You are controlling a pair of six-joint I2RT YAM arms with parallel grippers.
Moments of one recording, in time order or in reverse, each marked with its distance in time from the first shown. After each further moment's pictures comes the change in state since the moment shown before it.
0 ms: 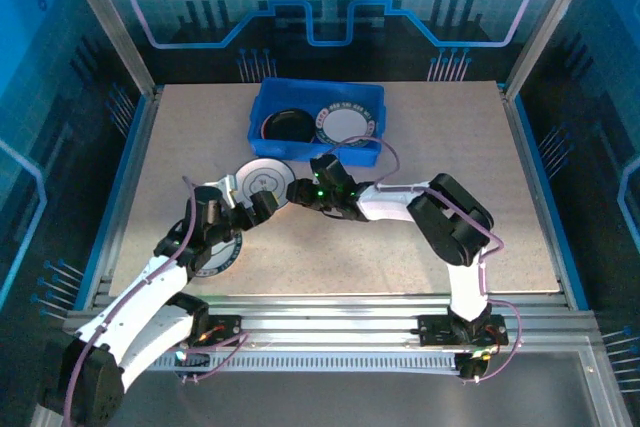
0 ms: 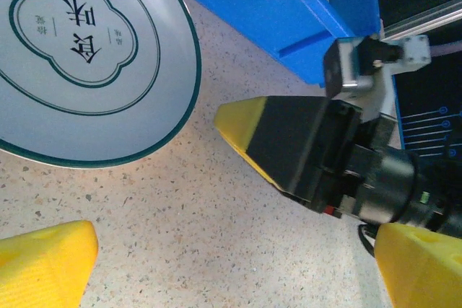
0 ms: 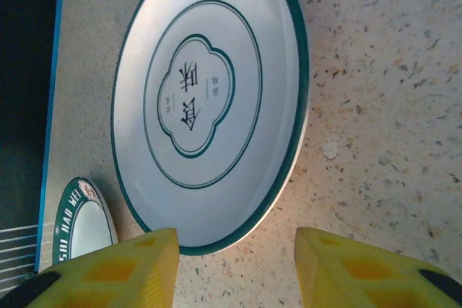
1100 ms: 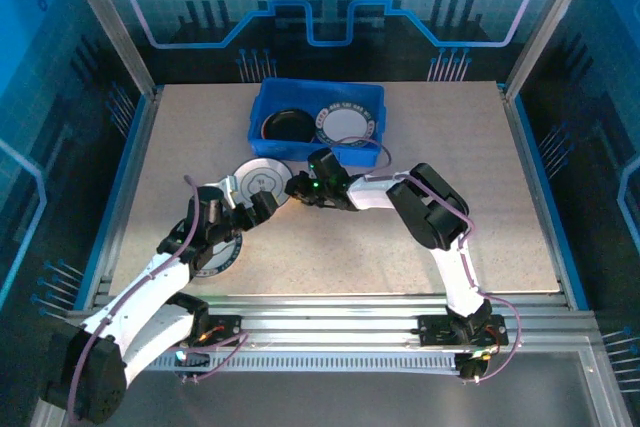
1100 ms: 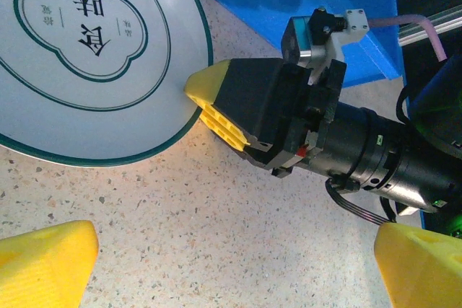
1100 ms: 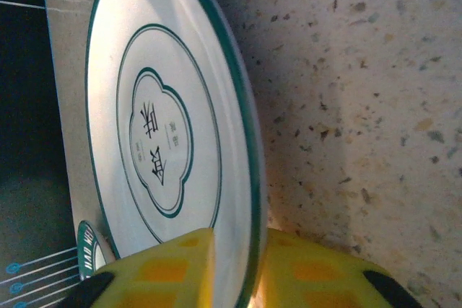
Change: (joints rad) left arm 0.014 0.042 -0.019 0.037 0.000 0.000; right arm -0.051 0.196 0.156 0.026 -0.133 0.149
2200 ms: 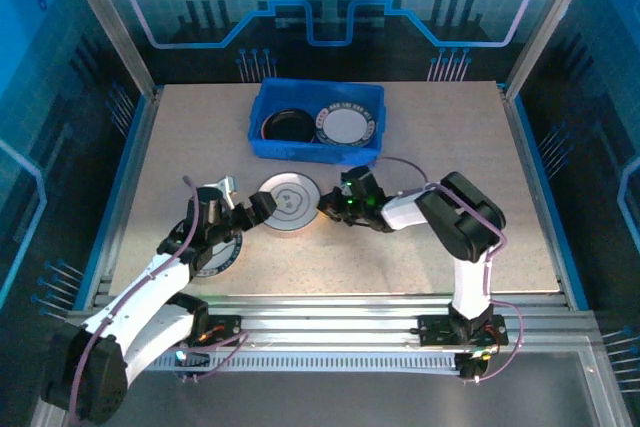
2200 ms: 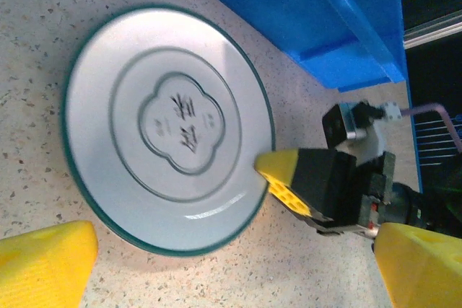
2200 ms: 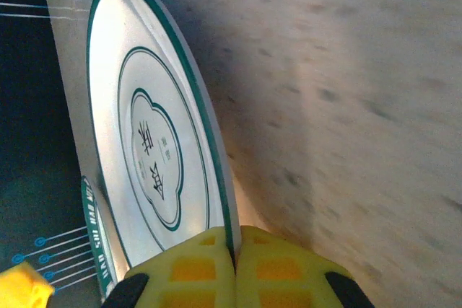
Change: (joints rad) left arm 0.011 0.002 -0.011 0.016 0.000 0.000; right arm -0.095 -0.251 -0.468 0.224 -0.076 0.052
